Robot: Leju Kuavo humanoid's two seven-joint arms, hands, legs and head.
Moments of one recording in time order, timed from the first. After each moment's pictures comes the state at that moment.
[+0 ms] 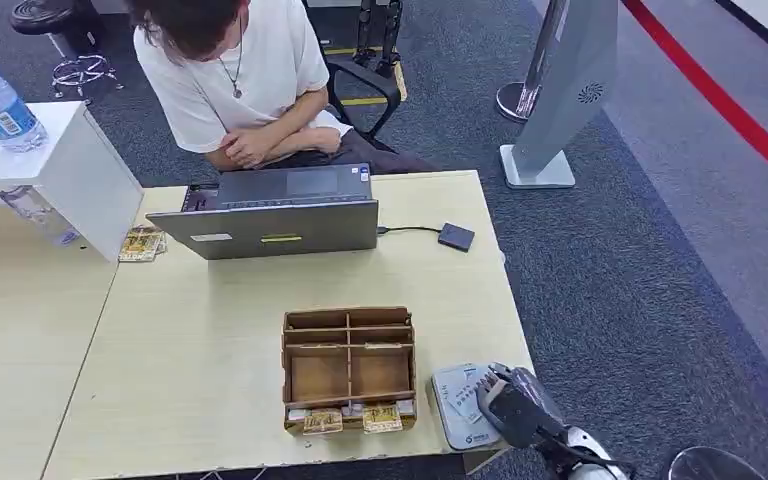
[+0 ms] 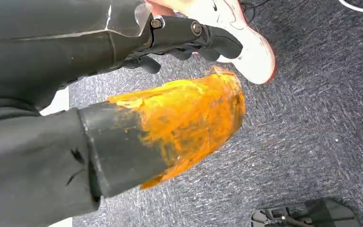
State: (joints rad) left arm -0.04 -0.22 0.55 -0.22 -1.15 0.30 0.01; right arm 0.13 -0.16 0.15 -1.37 0.41 -0.10 -0.33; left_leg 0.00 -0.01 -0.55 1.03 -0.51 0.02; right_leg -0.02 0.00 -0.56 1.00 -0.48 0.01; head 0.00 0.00
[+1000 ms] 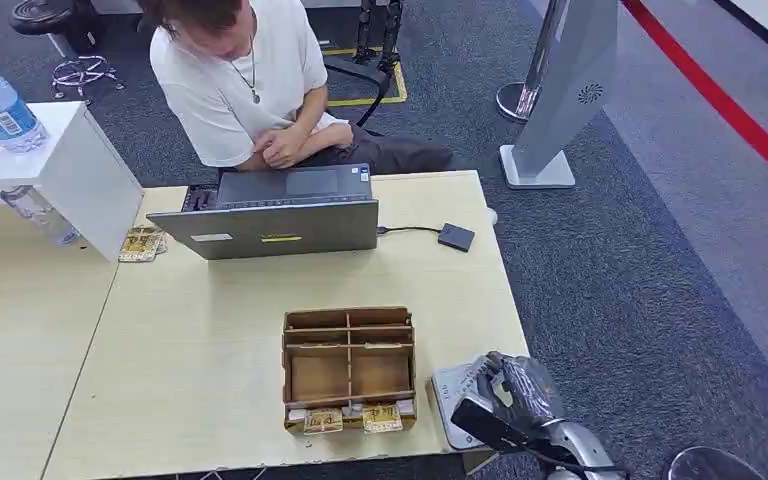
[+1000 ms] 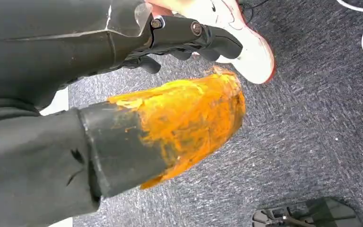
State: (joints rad) left arm -0.04 -0.22 0.56 -0.22 -1.17 0.30 0.01; right arm 0.11 -0.16 0.24 -1.37 0.83 -0.42 -0.24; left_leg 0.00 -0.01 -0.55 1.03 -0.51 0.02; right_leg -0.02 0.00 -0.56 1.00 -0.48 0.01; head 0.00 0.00
